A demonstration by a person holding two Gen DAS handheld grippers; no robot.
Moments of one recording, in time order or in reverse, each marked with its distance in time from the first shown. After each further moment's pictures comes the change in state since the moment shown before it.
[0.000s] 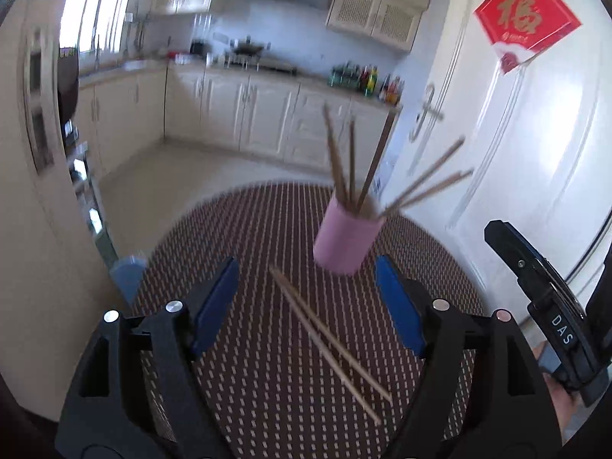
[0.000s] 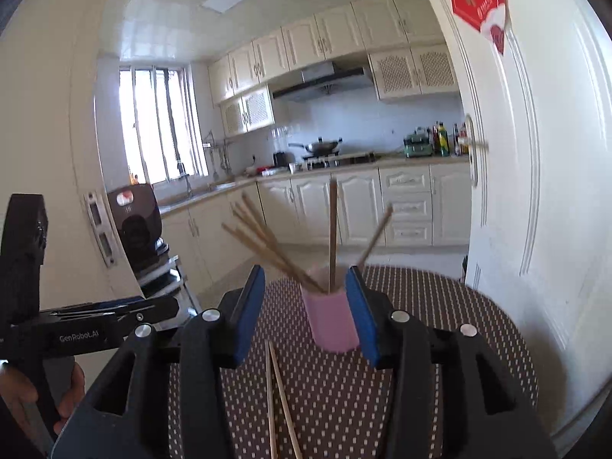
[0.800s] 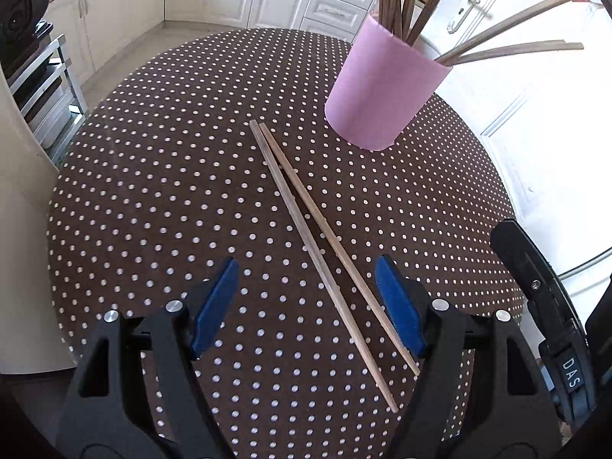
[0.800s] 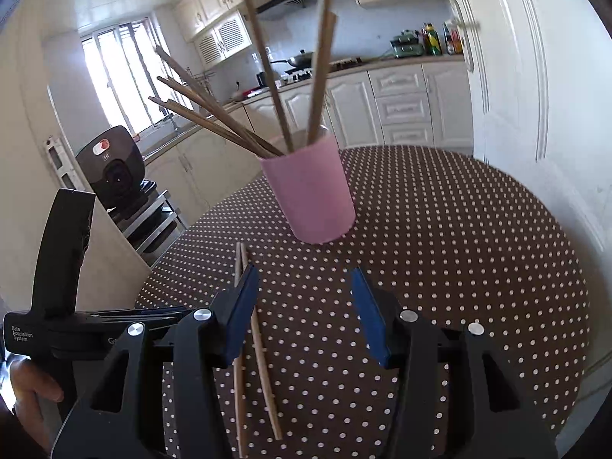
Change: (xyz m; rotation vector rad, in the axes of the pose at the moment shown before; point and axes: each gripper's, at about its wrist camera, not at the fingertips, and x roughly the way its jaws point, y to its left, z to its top) left arm 0.120 -0.001 -0.054 -0.074 0.418 0.027; right arm 0.053 -0.042 -0.060 0.147 0.310 0.024
